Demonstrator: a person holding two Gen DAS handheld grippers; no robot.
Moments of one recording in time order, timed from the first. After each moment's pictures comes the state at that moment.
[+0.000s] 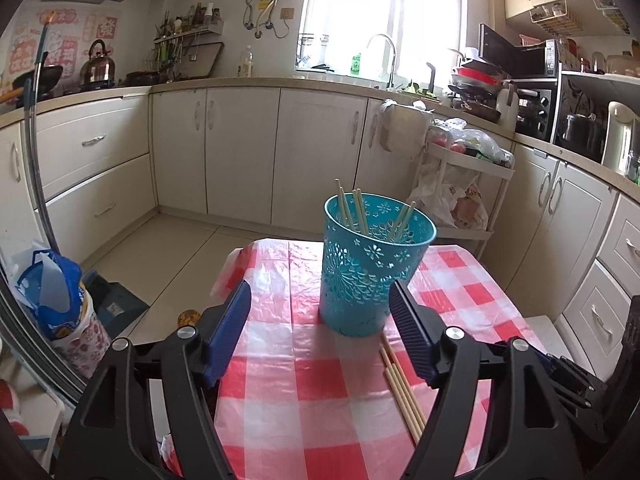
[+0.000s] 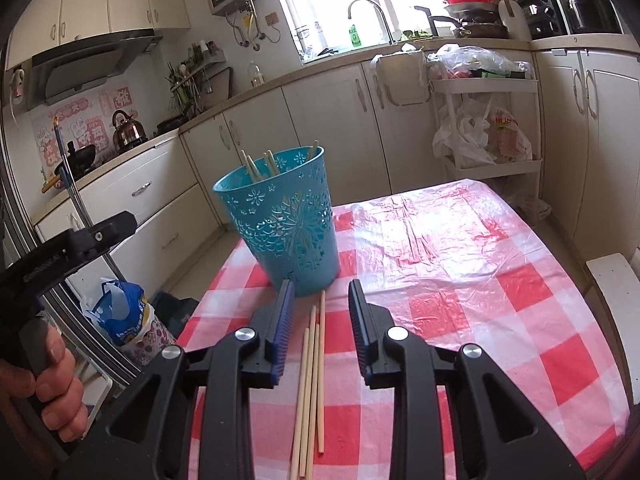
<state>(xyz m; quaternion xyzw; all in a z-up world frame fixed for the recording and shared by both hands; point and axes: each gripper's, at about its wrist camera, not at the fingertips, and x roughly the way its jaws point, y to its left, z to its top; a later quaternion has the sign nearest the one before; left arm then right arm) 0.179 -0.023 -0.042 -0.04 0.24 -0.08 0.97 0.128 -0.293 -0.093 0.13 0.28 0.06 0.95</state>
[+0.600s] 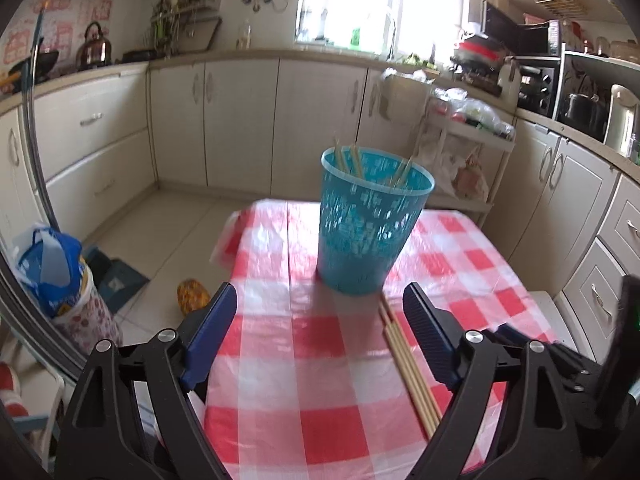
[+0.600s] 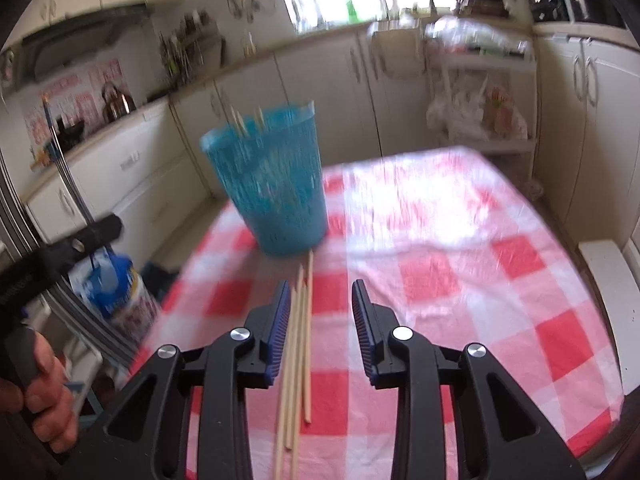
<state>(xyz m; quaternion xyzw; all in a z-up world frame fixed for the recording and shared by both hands) 0.172 -0.024 -0.068 -0.04 0.30 -0.08 0.95 0.137 -0.285 -0.125 0.11 0.37 0.06 0.92</state>
